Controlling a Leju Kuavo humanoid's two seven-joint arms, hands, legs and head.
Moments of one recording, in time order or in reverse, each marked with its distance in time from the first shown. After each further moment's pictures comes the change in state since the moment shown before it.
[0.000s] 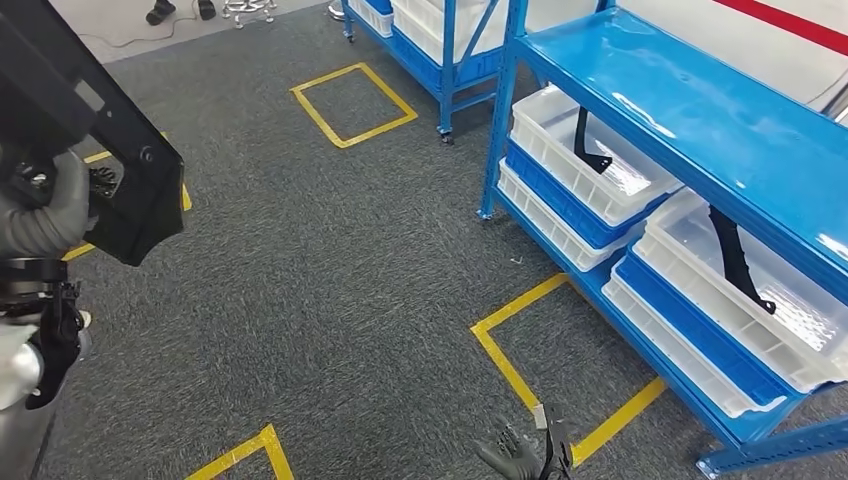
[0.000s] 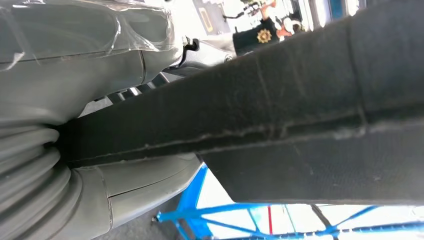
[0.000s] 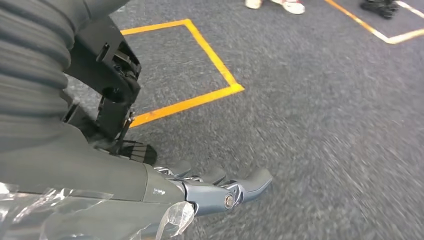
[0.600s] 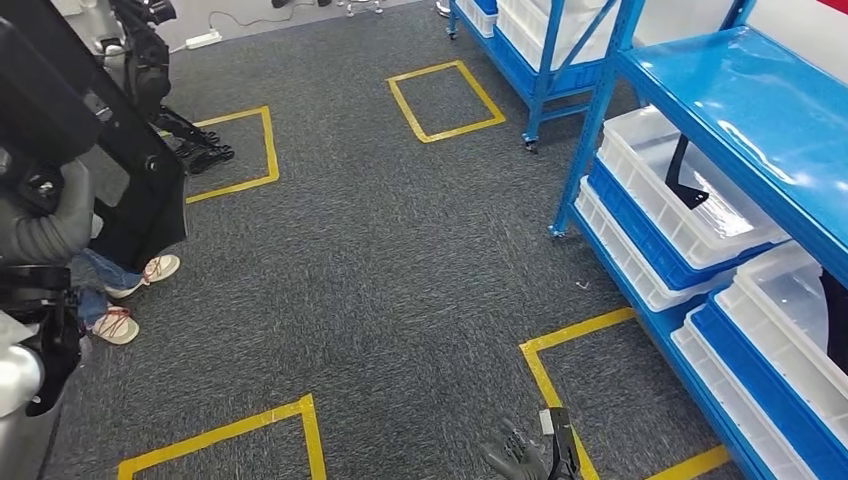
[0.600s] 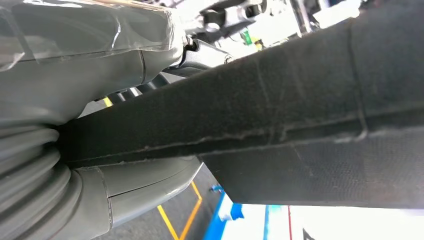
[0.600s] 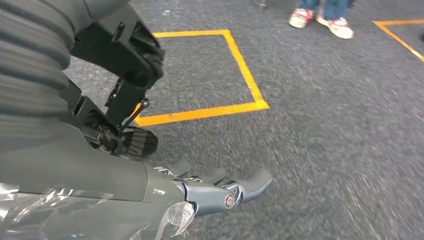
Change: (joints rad) left arm 0.012 0.001 -0.004 0.000 0.012 -0.006 0.000; right arm 0.010 -0.002 0.001 0.000 0.000 0.007 -0.002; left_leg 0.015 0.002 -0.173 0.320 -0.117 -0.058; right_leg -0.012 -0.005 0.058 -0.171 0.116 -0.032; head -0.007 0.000
